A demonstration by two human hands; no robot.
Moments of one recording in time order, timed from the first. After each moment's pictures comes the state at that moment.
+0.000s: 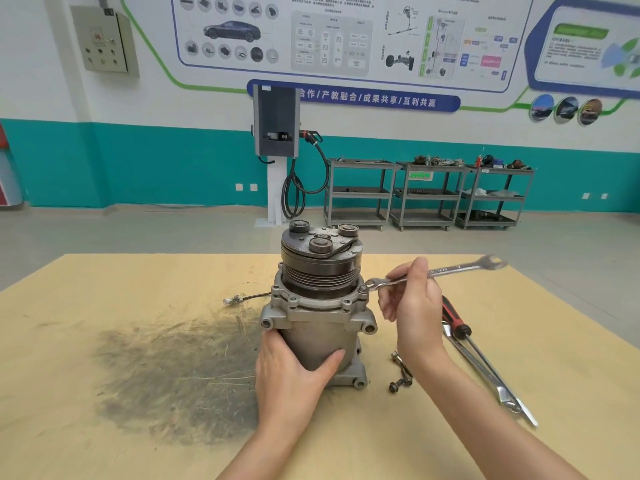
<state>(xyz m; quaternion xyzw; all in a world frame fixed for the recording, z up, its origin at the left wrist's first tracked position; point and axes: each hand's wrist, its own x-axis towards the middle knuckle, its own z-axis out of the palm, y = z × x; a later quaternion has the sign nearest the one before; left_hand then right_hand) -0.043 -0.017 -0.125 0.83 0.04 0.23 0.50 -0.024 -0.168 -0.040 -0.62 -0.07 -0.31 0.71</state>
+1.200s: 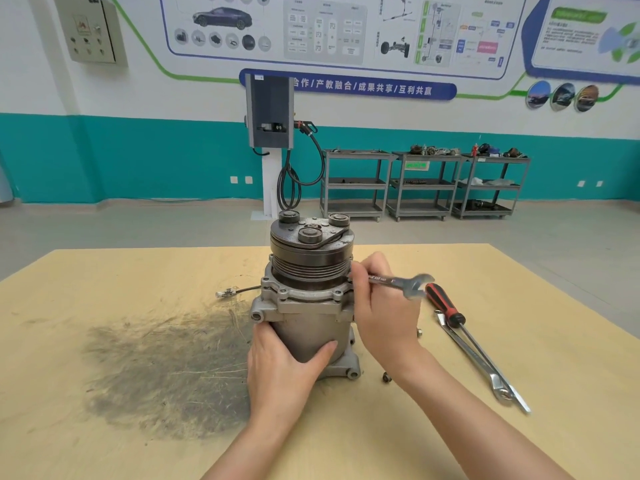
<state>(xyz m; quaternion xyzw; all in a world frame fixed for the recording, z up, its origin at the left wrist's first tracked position) -0.044 -0.017 -0.125 0.83 0.04 0.24 0.50 -0.027 -0.152 -0.046 -0.79 -0.15 -0.49 0.34</state>
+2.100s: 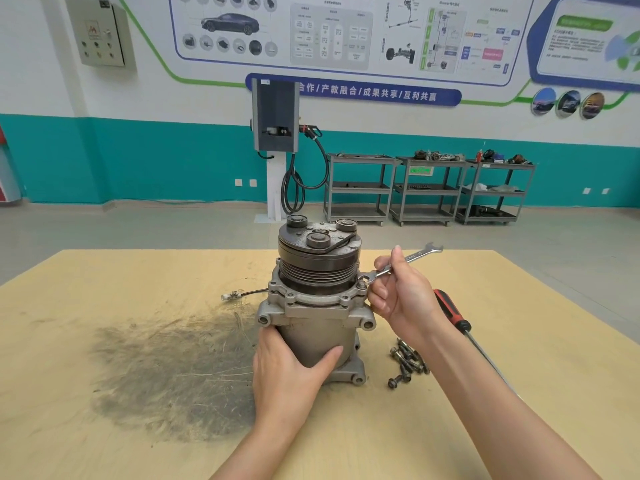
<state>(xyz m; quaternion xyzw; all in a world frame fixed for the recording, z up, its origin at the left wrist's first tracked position) -0.045 -0.016 -0.125 0.83 0.04 0.23 0.51 -0.009 -0.179 -0.023 -0.55 -0.03 -0.01 0.84</state>
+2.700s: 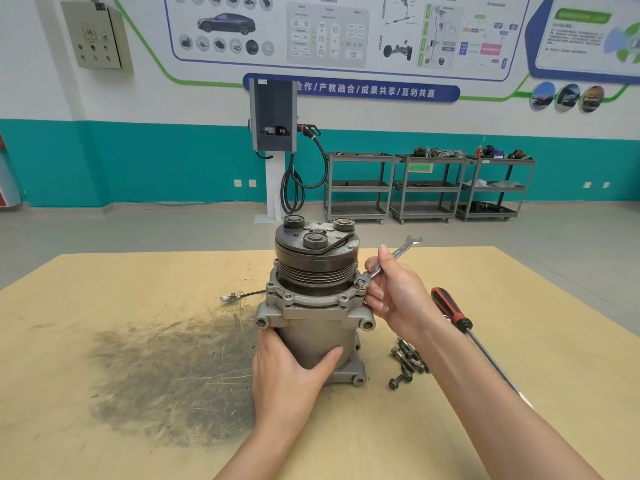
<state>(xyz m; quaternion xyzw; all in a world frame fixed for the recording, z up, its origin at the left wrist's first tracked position) -0.045 -0.016 -0.127 0.83 0.03 0.24 0.51 0.003 -0.177 -0.028 -0.59 -0.03 -0.02 0.81</state>
